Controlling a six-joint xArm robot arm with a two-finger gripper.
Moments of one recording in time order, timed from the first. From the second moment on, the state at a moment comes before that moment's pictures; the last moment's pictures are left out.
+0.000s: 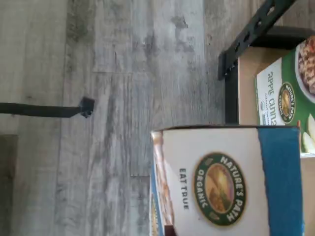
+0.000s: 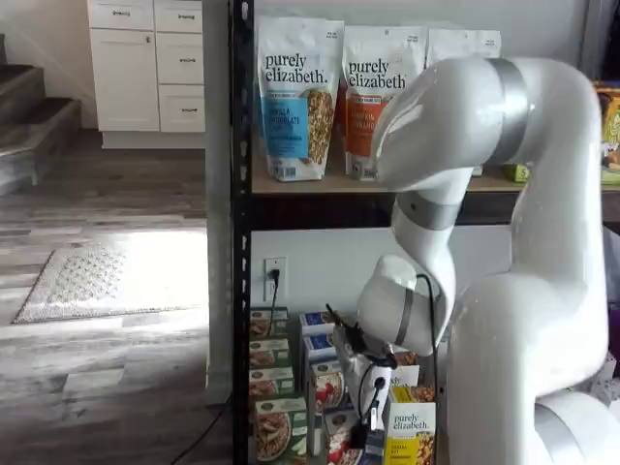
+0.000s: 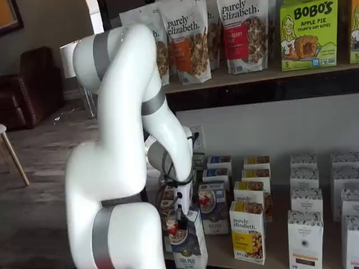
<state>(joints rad) 0.15 0.37 -0.71 0.58 0.29 -1.96</state>
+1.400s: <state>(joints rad) 0.14 -0.16 -0.67 0.17 0.80 -1.53</state>
